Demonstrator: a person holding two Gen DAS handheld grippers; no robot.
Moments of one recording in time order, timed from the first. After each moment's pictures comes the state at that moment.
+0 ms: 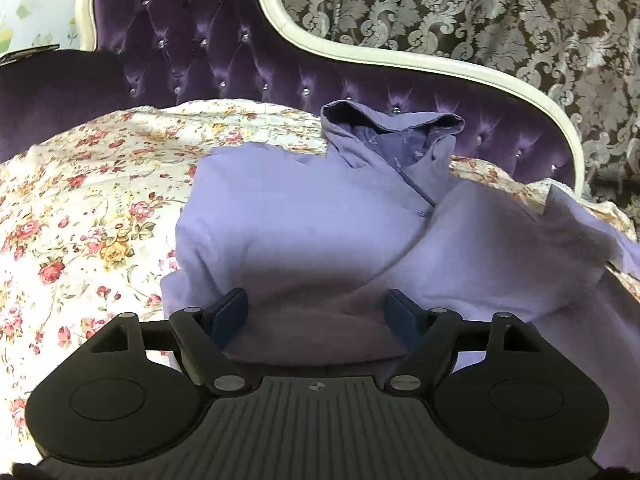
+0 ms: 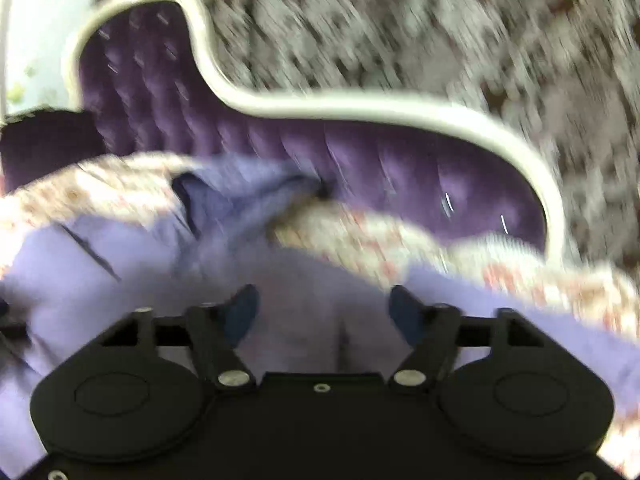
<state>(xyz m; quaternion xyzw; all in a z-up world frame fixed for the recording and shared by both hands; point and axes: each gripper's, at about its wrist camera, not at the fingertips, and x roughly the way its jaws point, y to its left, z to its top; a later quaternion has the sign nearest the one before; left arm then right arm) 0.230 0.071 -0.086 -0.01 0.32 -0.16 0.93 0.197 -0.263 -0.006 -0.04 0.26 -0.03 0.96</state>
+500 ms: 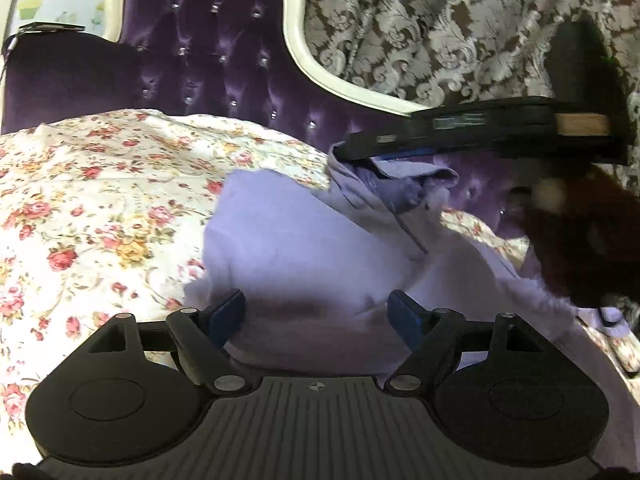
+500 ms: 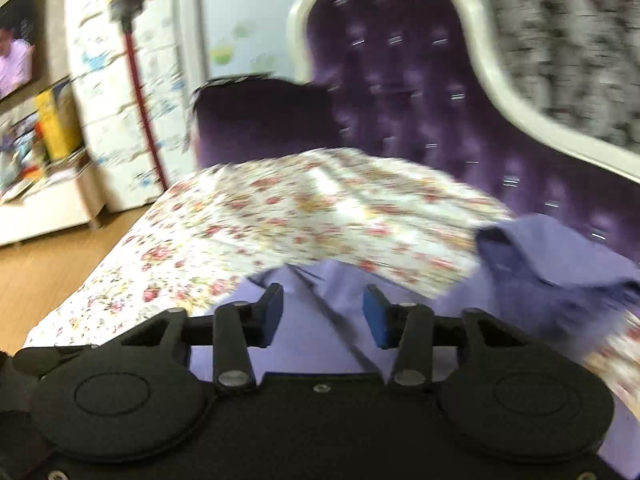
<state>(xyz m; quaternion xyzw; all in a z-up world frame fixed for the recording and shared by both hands) 0.225 0.106 -0.079 -0.10 0.28 -0.17 0.94 0.329 -0.072 -0.018 -0.08 0.30 0.30 0.90</state>
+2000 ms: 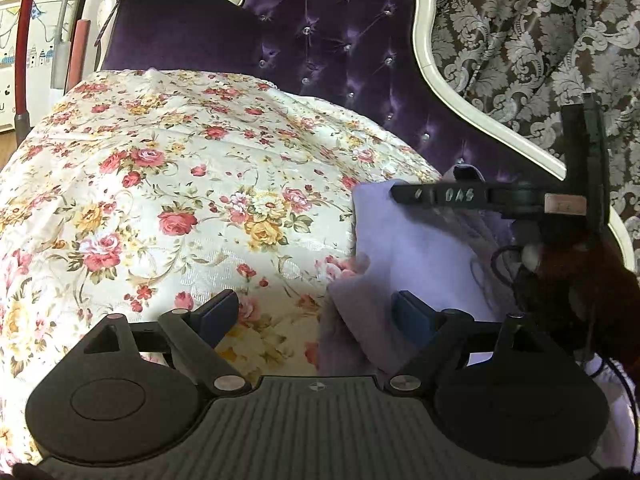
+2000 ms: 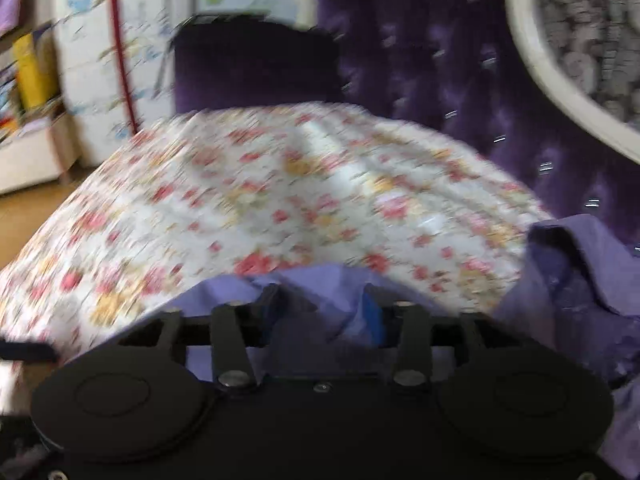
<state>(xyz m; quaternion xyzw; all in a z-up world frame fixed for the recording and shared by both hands) 0.239 0.164 -0.092 -0.18 0.32 -0.04 0.93 0.389 -0.023 -0.080 -0.12 0.31 0.26 0.90</state>
